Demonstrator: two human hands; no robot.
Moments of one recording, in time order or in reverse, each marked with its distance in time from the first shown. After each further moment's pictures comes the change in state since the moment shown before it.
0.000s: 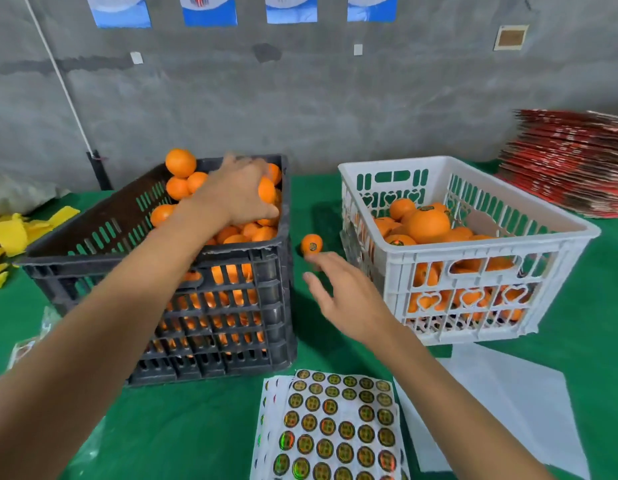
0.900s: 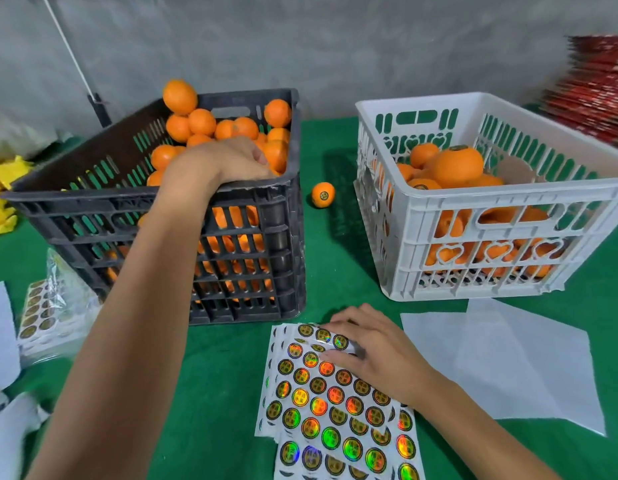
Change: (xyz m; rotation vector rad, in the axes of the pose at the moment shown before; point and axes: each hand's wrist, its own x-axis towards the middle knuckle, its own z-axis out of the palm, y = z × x) left_hand -0.039 0.011 -0.005 -0.313 -0.441 -0.337; right_hand -0.120 0.038 0.049 -0.040 -0.306 -0.091
